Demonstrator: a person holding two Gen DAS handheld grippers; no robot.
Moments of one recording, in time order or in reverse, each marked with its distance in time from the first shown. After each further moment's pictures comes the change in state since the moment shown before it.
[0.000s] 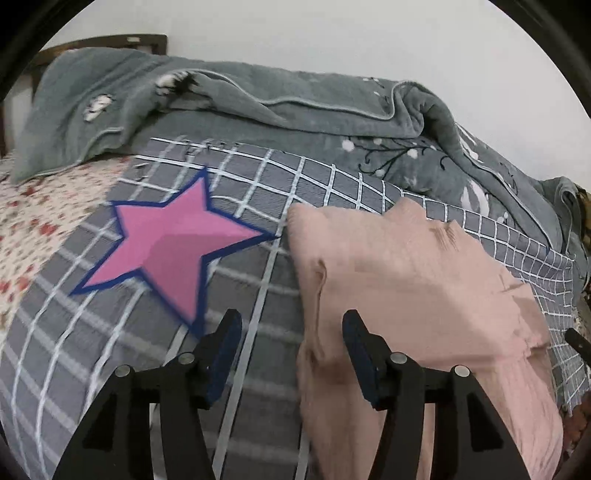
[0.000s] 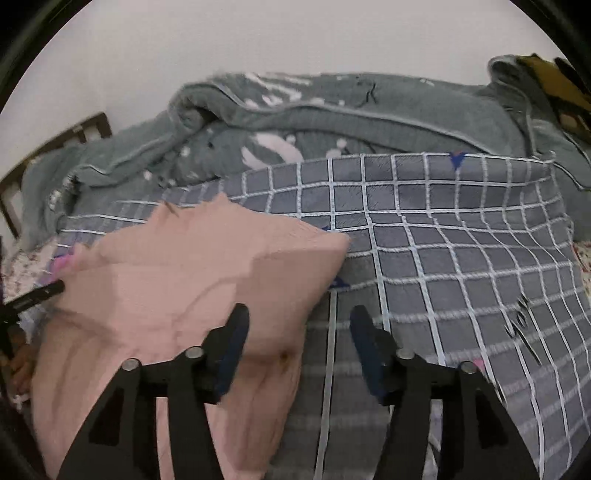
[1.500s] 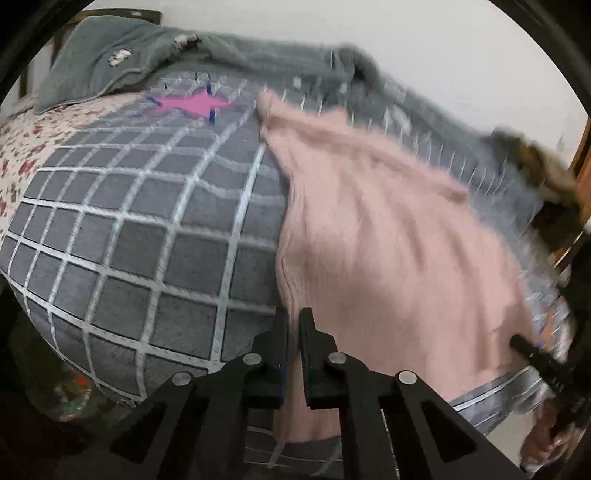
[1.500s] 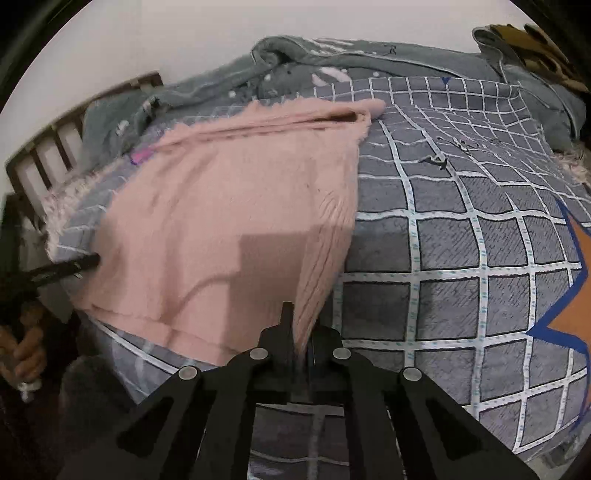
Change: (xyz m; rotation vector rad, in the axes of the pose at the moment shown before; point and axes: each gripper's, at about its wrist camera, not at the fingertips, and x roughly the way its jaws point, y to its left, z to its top) left arm -0.133 0.008 -0.180 -0.003 0.063 -0.202; right arm -0.127 0.054 -0.212 -0.001 0.047 0.131
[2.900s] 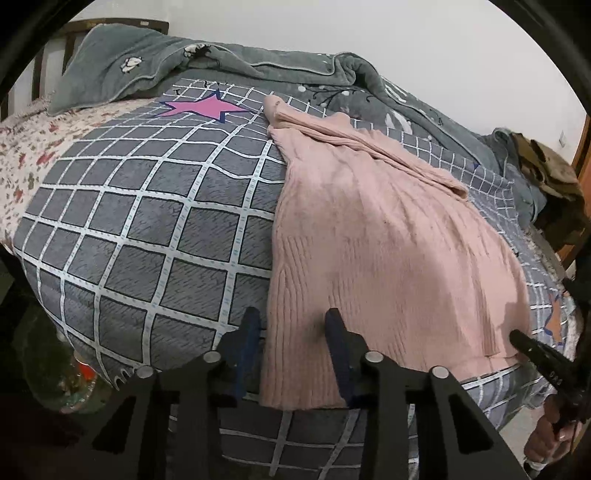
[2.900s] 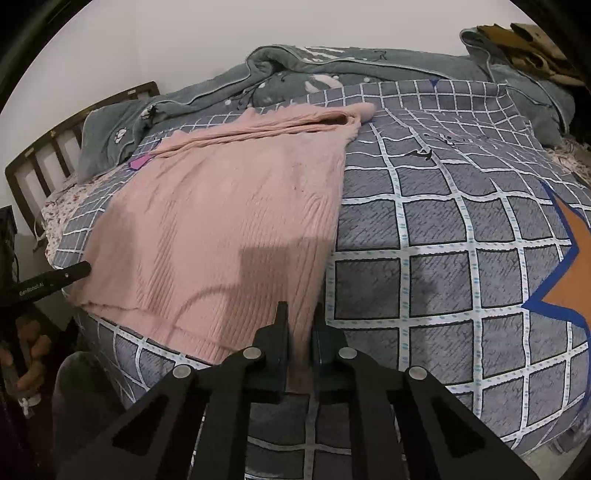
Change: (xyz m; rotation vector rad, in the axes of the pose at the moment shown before) left arm 0.000 -0.003 -0.027 0.032 -0.013 0.090; right arm 0.009 0.001 -0.018 -0.016 0.013 -0.070
